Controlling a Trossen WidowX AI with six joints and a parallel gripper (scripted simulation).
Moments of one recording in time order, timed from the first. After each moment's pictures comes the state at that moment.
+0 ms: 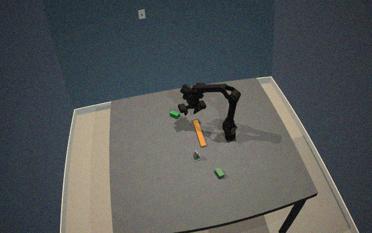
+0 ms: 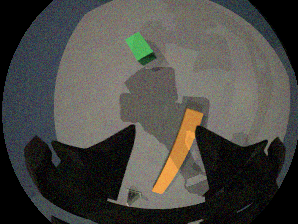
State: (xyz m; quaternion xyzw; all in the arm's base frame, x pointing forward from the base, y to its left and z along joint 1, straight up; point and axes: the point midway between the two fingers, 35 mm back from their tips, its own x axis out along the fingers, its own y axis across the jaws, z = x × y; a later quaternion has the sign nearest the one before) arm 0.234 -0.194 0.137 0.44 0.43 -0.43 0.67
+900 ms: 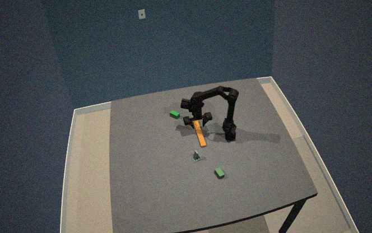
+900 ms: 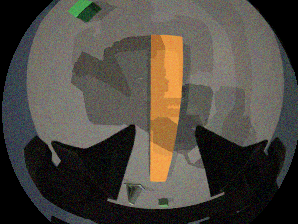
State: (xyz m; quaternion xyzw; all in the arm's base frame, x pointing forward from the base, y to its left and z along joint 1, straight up) arm 0.202 -0.123 0.075 0.50 0.50 -0.49 0.51
